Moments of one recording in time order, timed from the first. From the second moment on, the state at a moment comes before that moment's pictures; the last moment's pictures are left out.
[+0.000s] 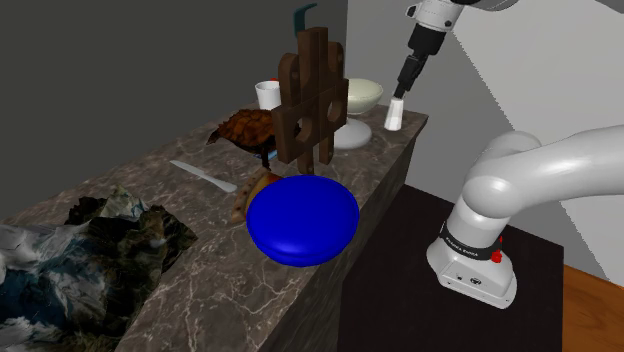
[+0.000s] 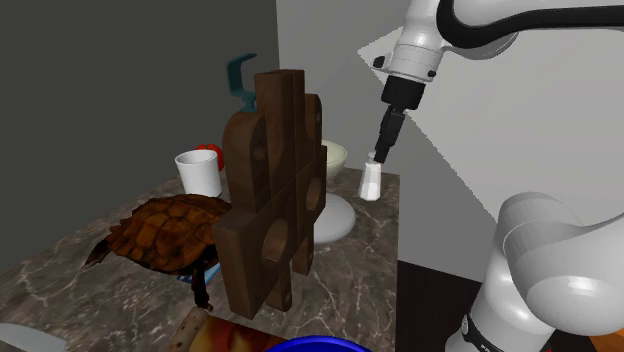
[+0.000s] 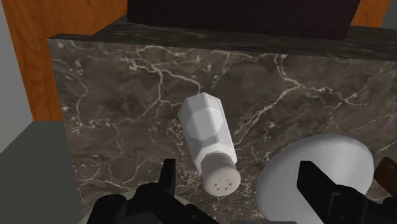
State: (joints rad) arm -0.08 -0.98 -0.33 -2.55 -0.08 1.76 -0.39
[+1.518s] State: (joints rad) arm -0.10 -0.99 -0.38 -2.66 -0.11 1.87 -0.44
